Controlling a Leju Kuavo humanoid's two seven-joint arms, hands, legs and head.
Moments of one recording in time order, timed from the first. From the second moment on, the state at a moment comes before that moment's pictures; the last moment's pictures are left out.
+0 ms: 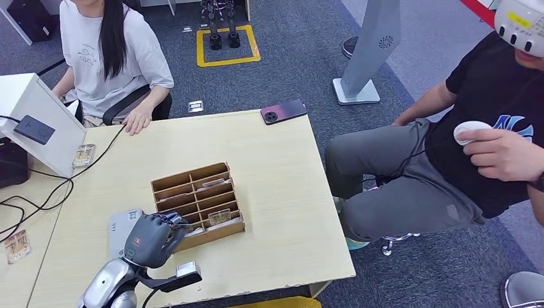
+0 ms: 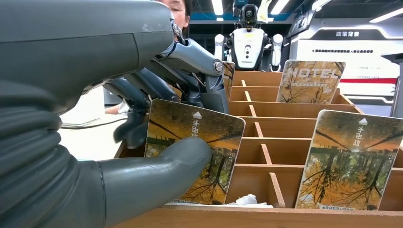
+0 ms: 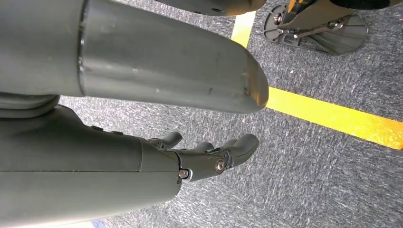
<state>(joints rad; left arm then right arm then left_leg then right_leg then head) -0.17 0.18 -0.46 -1.24 -1.17 0.44 -0.25 -0.05 0.04 -0.01 -0.17 0.58 -0.26 0.04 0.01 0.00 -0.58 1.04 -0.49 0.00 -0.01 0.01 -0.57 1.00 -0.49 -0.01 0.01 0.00</state>
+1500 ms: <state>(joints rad) -0.91 0.40 -0.39 -1.09 -1.01 0.26 -0.18 -0.06 0.06 -0.08 -0.18 0.73 -0.22 0.03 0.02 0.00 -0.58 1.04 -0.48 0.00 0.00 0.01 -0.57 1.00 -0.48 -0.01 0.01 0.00</state>
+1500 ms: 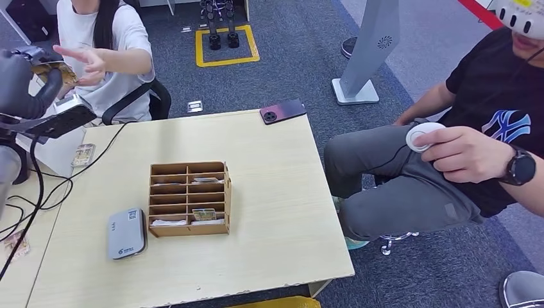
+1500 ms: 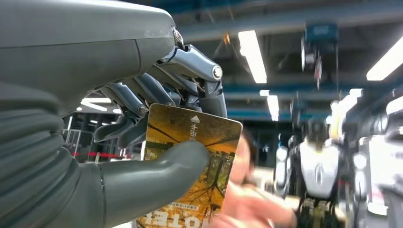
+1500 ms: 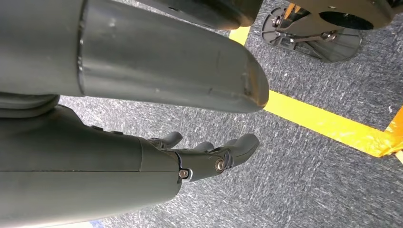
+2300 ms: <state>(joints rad) -0.92 0.31 -0.38 -0.71 -1.08 0.37 -0.20 -0.06 0.06 -0.11 -0.18 0.76 -0.23 0.01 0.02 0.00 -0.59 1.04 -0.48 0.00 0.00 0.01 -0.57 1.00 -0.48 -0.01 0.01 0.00</state>
